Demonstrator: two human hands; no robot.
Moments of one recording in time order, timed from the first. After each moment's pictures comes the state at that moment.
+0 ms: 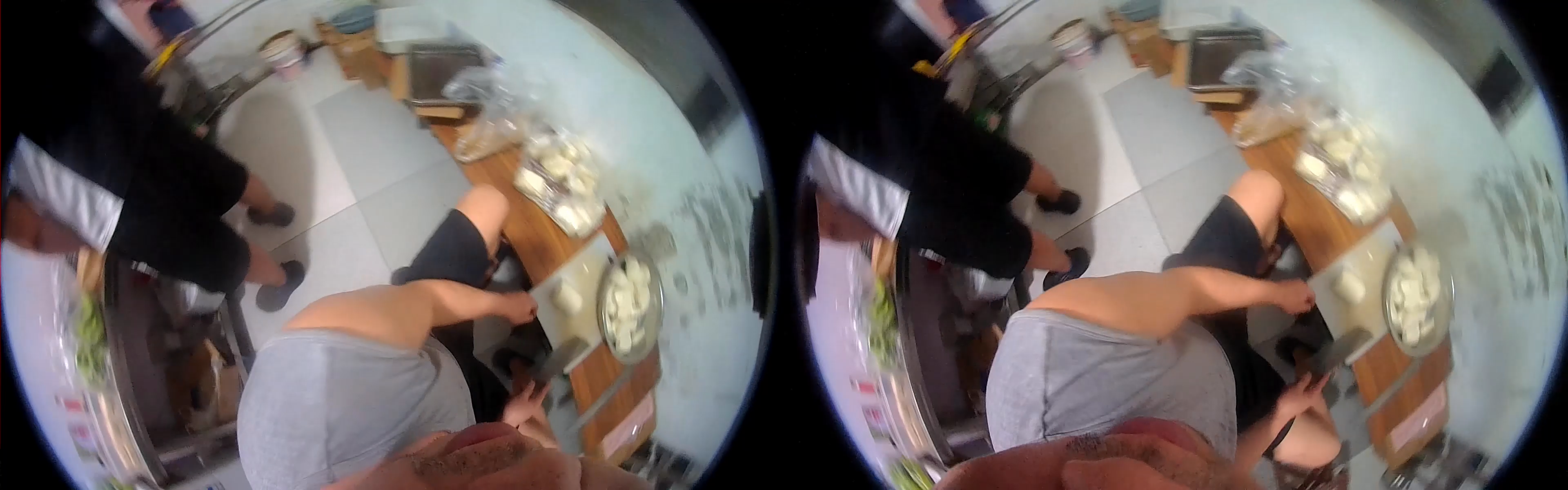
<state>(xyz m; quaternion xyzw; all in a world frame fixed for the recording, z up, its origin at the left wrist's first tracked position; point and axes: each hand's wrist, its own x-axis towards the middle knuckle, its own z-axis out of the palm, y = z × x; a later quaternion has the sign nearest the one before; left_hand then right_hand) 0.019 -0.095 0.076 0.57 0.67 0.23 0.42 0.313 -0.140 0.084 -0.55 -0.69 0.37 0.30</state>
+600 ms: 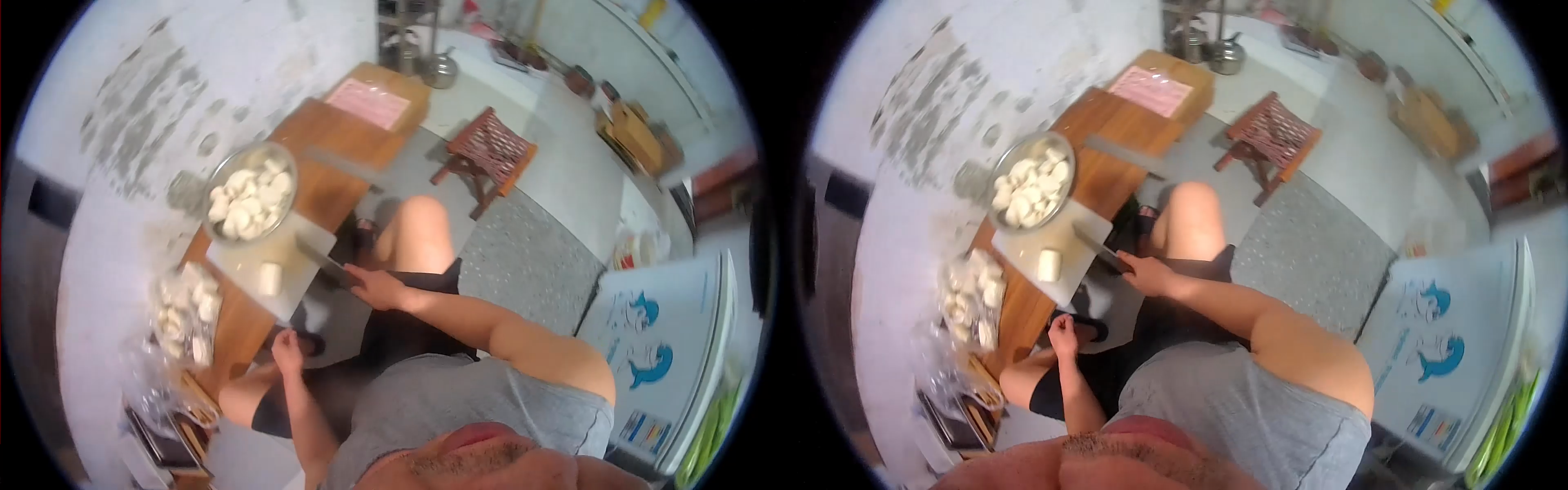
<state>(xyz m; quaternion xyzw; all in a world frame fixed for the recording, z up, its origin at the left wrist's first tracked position) -0.057 -0.095 0.054 0.64 0.64 0.22 0.37 0.281 -0.158 0.137 -0.69 -0.54 0.41 0.24</state>
